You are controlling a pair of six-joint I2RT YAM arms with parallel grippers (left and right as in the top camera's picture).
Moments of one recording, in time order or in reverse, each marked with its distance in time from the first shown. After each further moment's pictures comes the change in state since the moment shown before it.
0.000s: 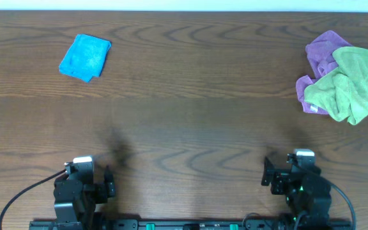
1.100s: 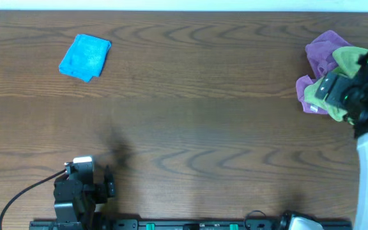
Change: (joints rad) left arm 0.000 0.000 0.000 0.000 0.000 0.000; right arm -0.297 1.258 1.091 -0.087 0.101 0.071
